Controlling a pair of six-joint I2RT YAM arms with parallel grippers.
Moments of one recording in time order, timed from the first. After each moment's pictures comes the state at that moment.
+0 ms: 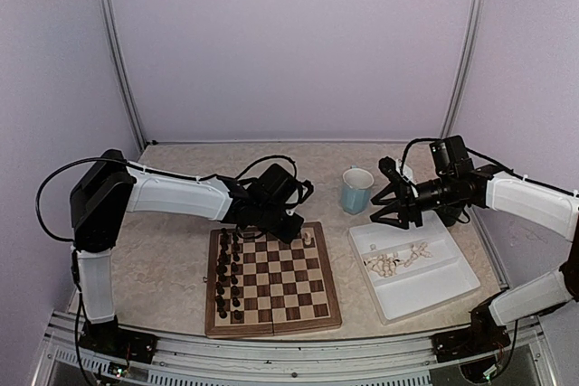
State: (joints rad) left arm -0.93 2.01 1.36 -0.26 -0.09 -0.18; right arm 0.35 1.29 0.87 -0.37 -0.84 -0.62
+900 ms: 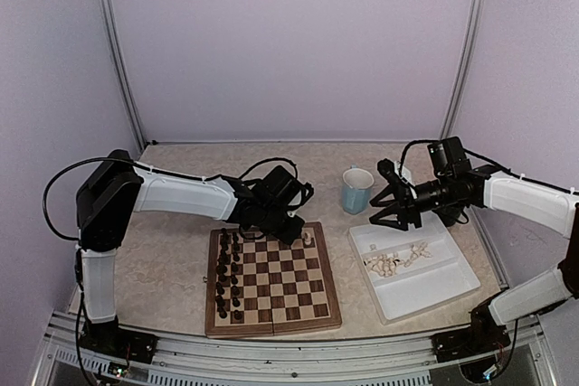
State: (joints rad) left arm -0.93 2.04 1.40 -0.29 -0.11 -0.19; right arm 0.35 1.31 0.87 -0.37 -0.86 -0.63
